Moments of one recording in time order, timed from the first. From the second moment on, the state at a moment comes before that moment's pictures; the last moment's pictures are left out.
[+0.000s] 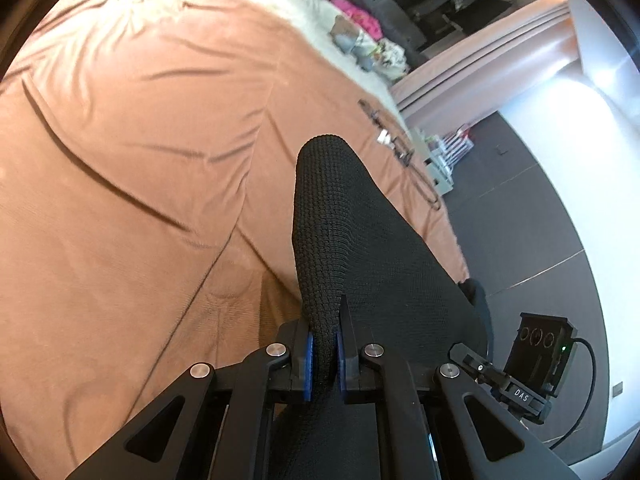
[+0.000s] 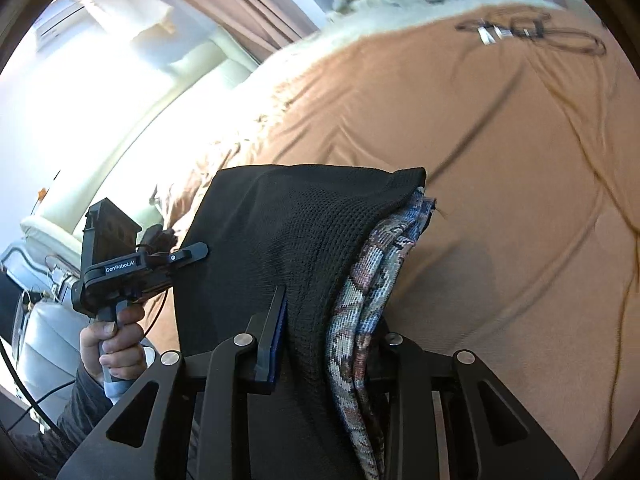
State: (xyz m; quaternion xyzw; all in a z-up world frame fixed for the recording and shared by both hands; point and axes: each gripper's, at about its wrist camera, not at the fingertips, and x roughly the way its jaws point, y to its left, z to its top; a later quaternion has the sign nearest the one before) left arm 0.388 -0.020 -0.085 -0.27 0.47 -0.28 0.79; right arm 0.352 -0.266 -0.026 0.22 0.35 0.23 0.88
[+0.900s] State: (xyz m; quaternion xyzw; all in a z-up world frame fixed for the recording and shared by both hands) left arm 0.291 0.137 0.104 -0.24 0.31 -0.23 0.89; right arm 0.228 -0.177 0.022 0.16 0.21 0.33 0.90
